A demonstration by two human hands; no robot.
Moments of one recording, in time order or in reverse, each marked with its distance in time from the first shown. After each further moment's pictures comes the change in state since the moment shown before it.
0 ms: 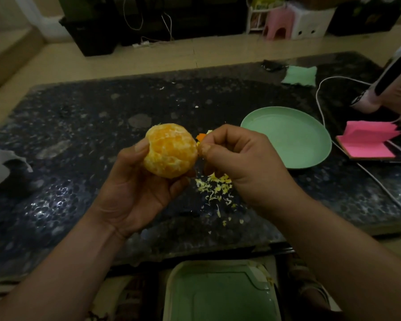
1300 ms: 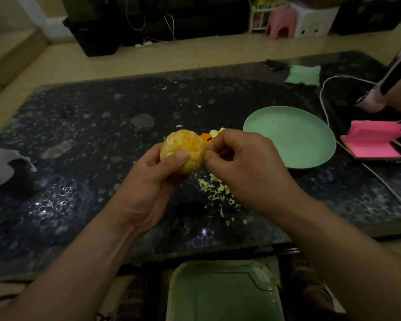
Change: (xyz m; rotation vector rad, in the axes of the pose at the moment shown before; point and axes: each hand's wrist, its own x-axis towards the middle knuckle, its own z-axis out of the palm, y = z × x) left_hand 0.017 -0.020 0.003 0.301 0.305 0.157; right_hand 0.008 0.015 -0.001 -0.597 0.092 -0.130
